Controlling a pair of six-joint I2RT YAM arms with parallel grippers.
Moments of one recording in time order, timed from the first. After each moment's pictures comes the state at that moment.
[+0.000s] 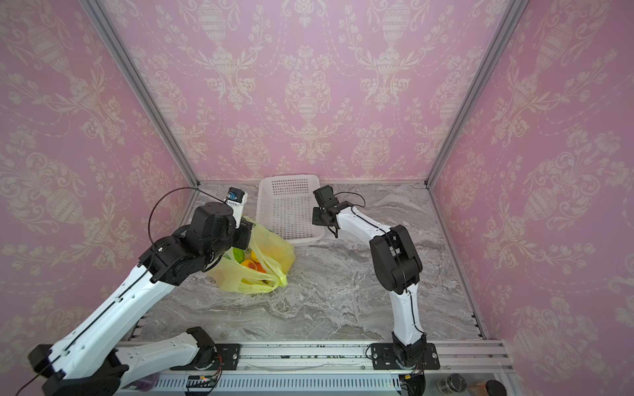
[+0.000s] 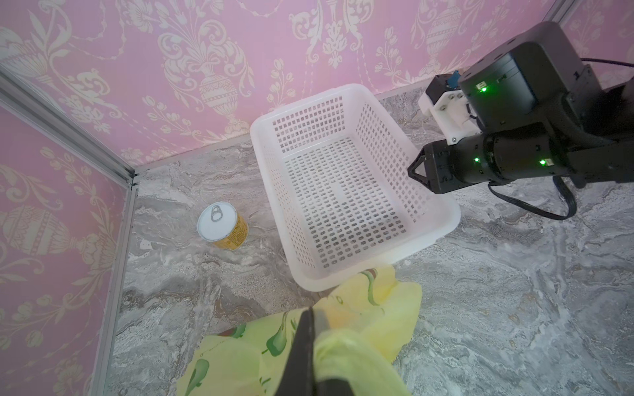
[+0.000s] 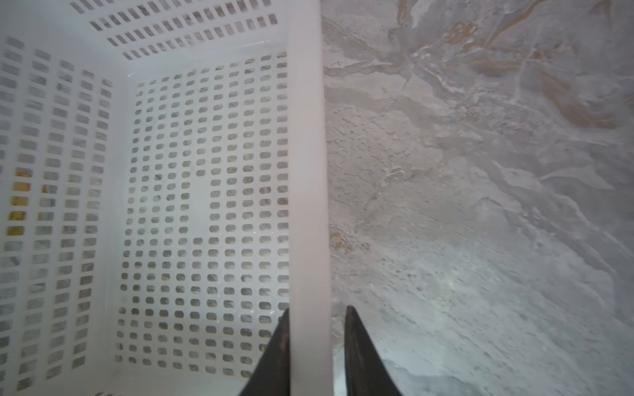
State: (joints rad) left arm -0.65 1.07 1.30 -0.82 -0.38 -0.17; right arm 0.47 2.02 1.56 -0.46 0.11 0.49
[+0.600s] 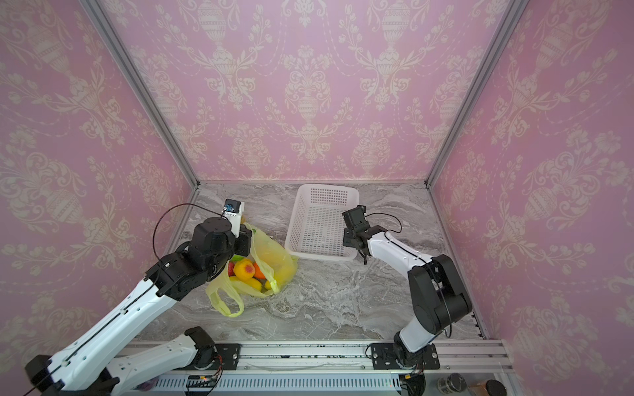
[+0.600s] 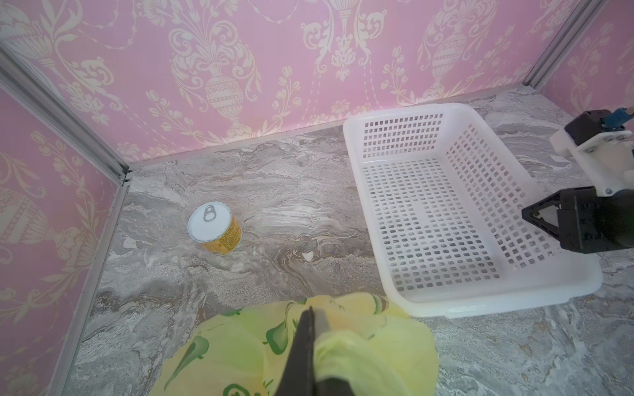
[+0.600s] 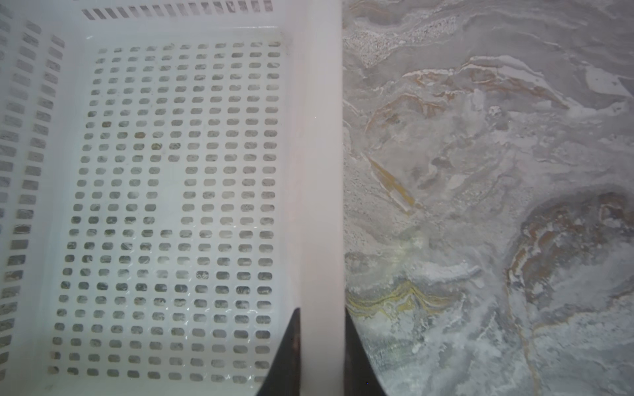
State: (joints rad) left arm -0.65 0.97 1.08 -0.63 -0.41 -0.20; right arm 0.40 1.58 1.01 -0.42 0.29 0.49
